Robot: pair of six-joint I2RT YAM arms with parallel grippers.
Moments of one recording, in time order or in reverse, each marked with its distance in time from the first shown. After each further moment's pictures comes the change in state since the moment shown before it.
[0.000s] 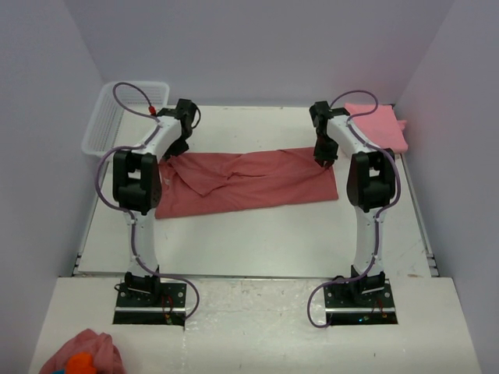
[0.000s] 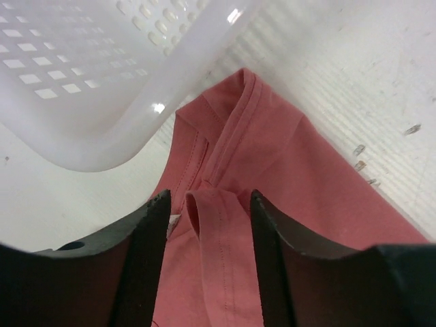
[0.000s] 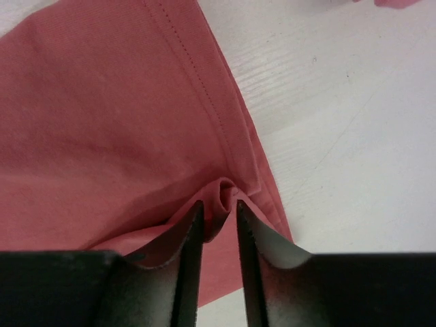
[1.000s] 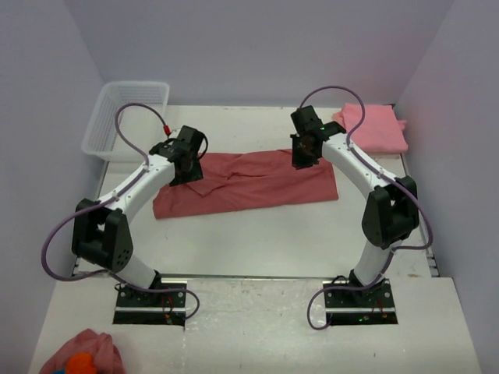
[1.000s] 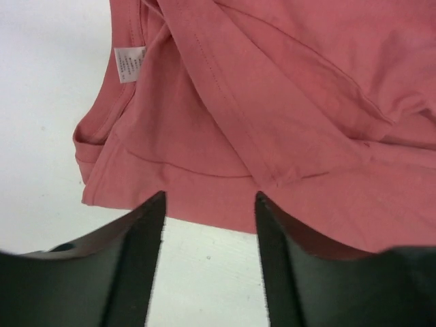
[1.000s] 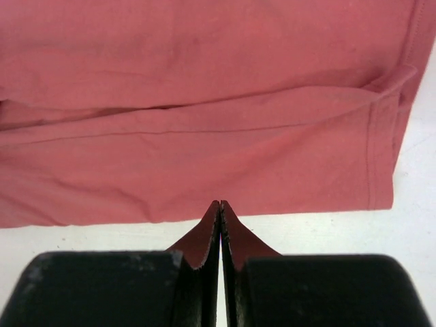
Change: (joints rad) left arm -0.201 -0.575 -0.586 0.178 0.220 0.173; right arm 0.228 -0.406 -0.324 0.228 -0.204 -0.097
